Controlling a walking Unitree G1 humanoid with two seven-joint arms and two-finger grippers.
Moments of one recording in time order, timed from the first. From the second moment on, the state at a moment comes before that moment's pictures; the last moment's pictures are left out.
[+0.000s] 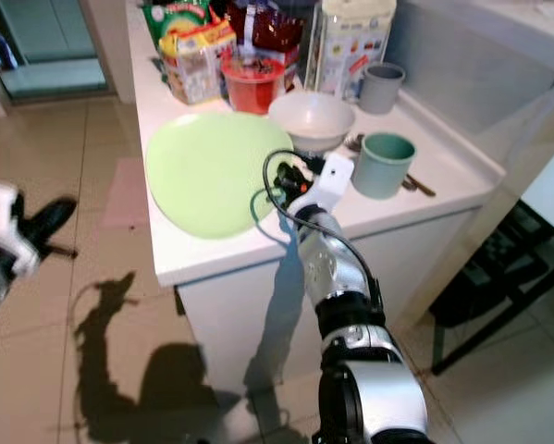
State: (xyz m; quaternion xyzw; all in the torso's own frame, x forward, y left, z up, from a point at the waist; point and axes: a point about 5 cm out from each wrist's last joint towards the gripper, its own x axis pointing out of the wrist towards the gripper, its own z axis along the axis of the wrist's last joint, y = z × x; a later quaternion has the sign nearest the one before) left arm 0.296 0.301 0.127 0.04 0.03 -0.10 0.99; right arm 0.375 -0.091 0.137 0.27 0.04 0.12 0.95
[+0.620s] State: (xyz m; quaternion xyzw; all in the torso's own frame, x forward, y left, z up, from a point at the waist) left arm 0.233 0.241 0.057 -0.13 0.07 -0.11 0.98; right arm 0.378 -0.094 0.138 0.27 0.04 0.13 0.95
